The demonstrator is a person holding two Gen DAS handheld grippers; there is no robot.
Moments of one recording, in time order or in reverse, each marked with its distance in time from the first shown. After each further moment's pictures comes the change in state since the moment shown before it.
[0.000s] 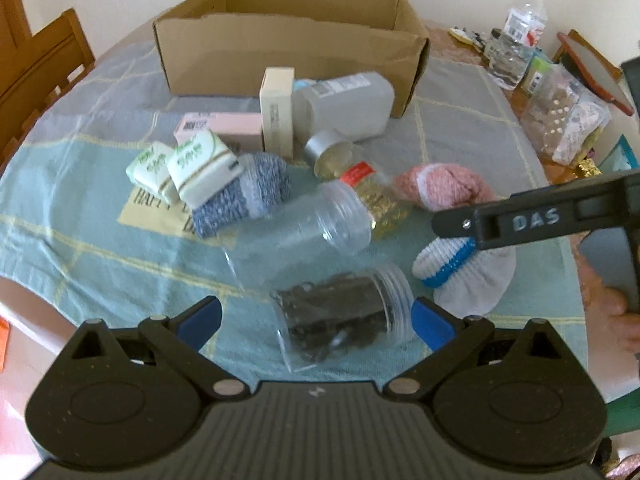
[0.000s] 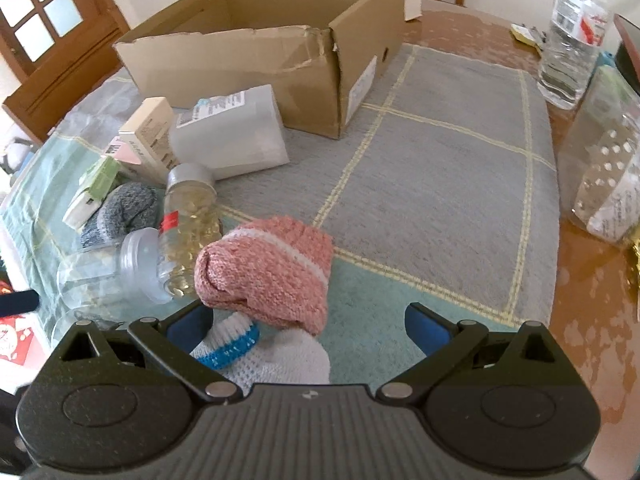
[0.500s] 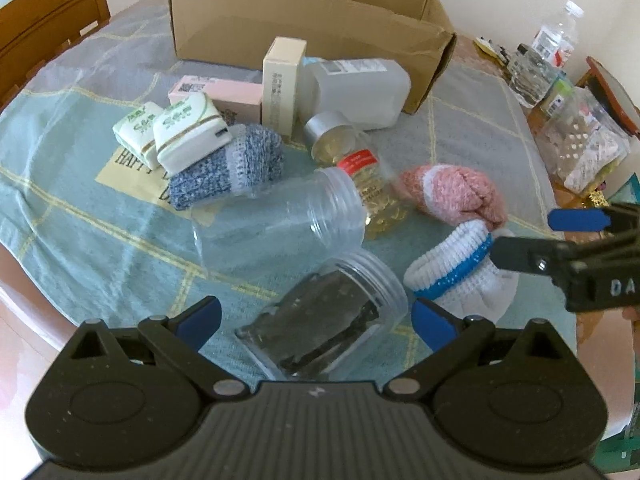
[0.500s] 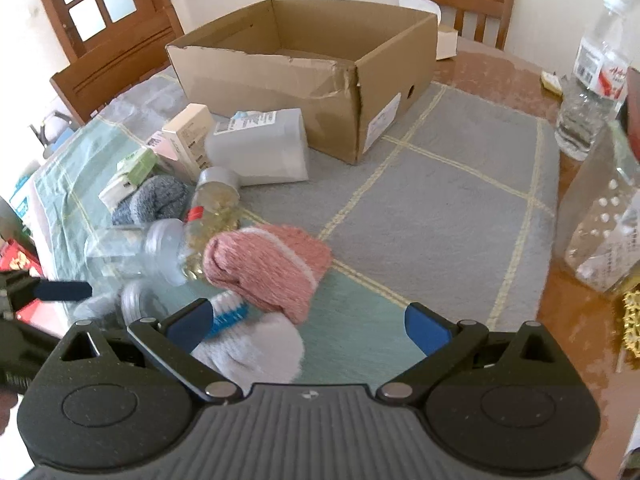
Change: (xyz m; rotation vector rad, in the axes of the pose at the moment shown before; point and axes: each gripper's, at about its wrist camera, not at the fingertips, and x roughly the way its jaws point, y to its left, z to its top) left arm 0.023 -0.005 0.001 -0.138 0.028 -0.021; right arm -0.030 -0.017 -0.009 -0.148 -0.051 0.045
